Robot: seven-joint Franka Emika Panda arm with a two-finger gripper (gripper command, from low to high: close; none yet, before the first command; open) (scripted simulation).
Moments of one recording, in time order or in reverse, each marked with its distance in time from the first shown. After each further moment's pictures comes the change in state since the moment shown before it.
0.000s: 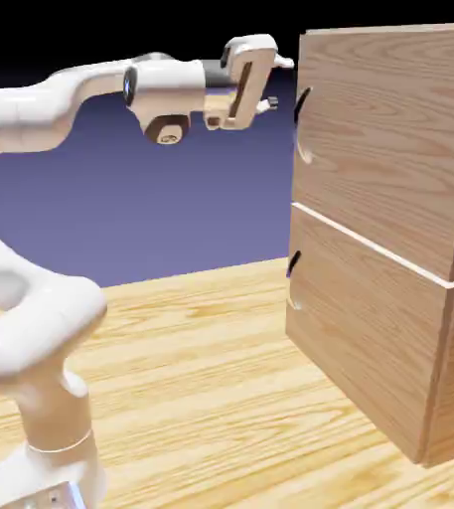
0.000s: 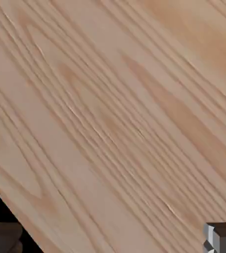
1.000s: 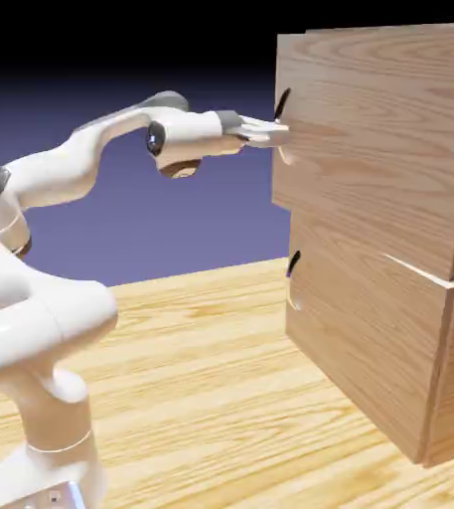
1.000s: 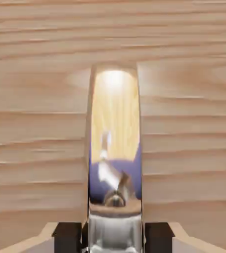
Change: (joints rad) arm -0.222 -0.466 0.094 -0.077 0.559 -0.464 0.555
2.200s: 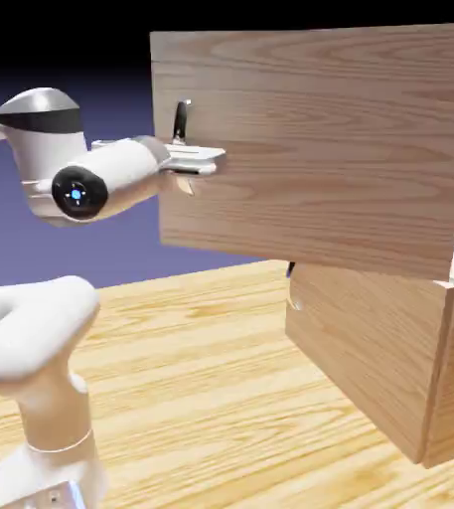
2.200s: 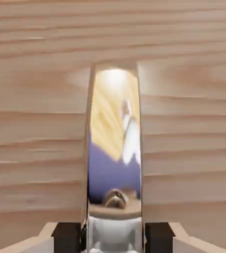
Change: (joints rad) arm 0.473 -0.099 -1.162 -0.684 -0.723 -0.984 -0.396
